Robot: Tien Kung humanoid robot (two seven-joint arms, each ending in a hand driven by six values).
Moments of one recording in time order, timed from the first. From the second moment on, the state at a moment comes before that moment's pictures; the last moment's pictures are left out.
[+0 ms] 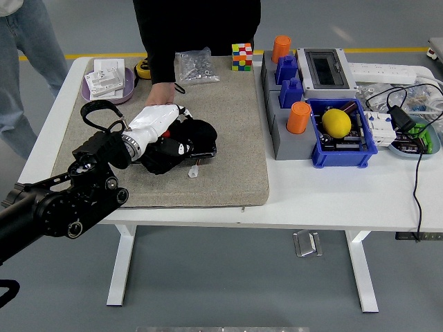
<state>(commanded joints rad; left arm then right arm) -0.78 0.24 -0.55 -0.98 1.76 0.19 0.17 0.12 -0.40 0.04 0.20 -0.31 0.01 -0.09</state>
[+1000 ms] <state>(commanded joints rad) -0.76 0.26 -0.54 -0.96 1.78 0.20 0.16 0.11 -0.38 0.03 0.20 -0.30 0.02 -0.09</state>
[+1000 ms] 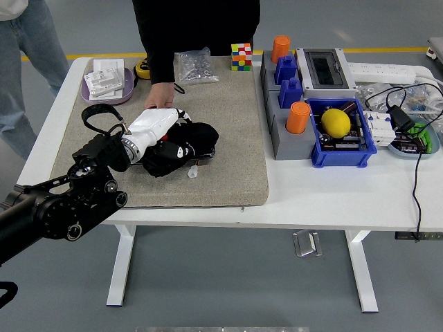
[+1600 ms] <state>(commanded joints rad) -0.73 0.31 -0.59 -0.94 1.81 0.21 0.16 0.10 -0.37 0.04 0.20 -0.30 0.02 -0.09</state>
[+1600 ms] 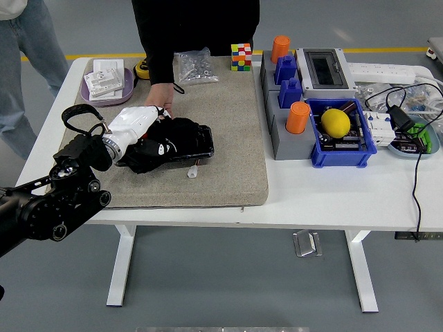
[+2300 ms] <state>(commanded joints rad) -0.69 0.38 -0.66 -0.91 1.85 0.21 0.15 0.09 -0.37 0.05 0.20 -0.30 0.02 -0.09</state>
